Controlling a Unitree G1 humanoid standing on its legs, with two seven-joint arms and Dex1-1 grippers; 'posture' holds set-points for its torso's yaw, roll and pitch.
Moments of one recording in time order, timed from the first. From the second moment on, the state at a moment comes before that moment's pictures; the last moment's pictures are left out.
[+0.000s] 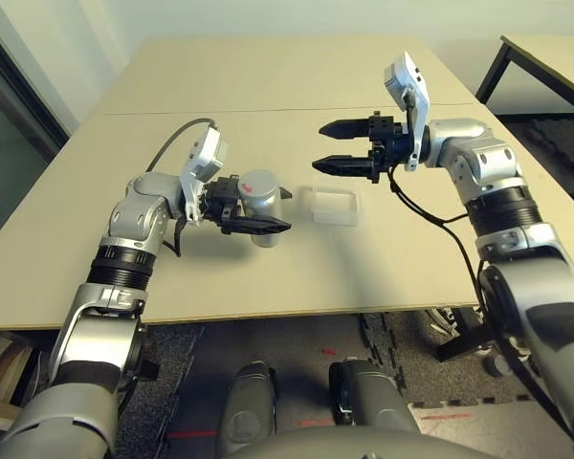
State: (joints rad) left arm -0.69 0.55 -0.10 0.37 -0.40 0.26 -1.54; right arm -1.00 -0.36 0.11 0.44 0.35 0.44 1.29
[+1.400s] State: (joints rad) left arm -0.69 0.53 -0.10 0.41 -0.38 0.23 -1.55; right arm -0.99 -0.19 0.25 0.35 0.35 0.51 1.26
